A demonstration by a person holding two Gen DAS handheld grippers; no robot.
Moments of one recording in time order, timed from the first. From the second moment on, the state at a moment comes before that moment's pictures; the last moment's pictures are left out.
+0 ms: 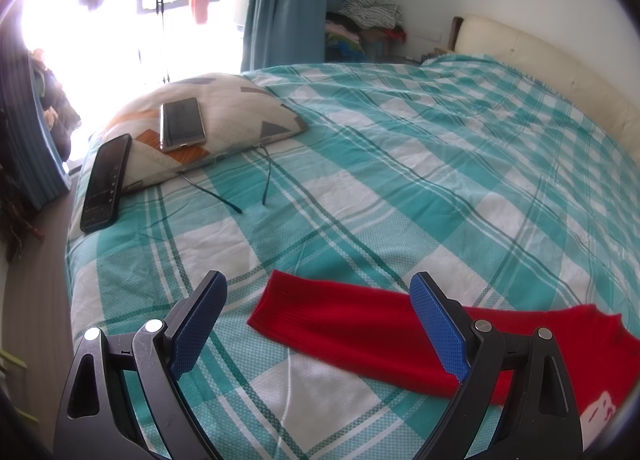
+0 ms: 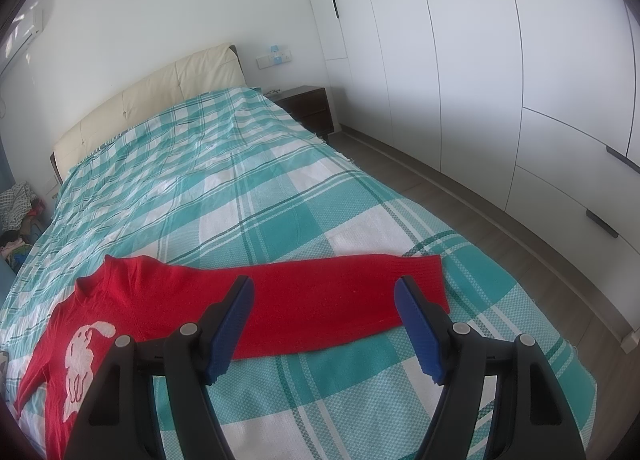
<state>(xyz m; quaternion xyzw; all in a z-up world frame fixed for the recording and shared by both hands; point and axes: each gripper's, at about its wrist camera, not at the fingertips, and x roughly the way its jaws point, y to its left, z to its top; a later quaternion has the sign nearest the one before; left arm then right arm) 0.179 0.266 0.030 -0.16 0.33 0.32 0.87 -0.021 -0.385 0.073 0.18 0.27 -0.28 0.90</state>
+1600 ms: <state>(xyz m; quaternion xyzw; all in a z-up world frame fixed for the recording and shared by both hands) 0.180 0.263 0.030 -0.16 0.33 0.32 0.87 -0.022 -0.388 0.073 0.18 0.27 -0.28 0.90</state>
